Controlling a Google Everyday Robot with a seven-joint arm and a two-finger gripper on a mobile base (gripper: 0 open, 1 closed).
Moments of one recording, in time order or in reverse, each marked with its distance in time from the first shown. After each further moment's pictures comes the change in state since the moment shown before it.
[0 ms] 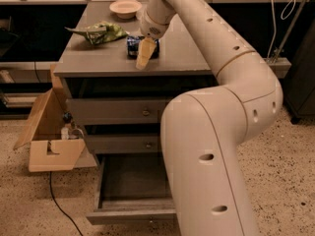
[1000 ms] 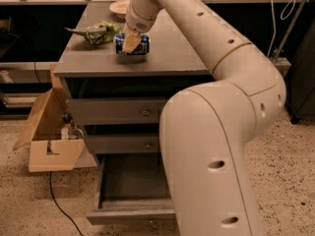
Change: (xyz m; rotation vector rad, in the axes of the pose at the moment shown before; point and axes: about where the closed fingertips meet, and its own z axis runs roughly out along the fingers) arm -0.049 -0.015 -0.006 0.121 -0.026 -0.093
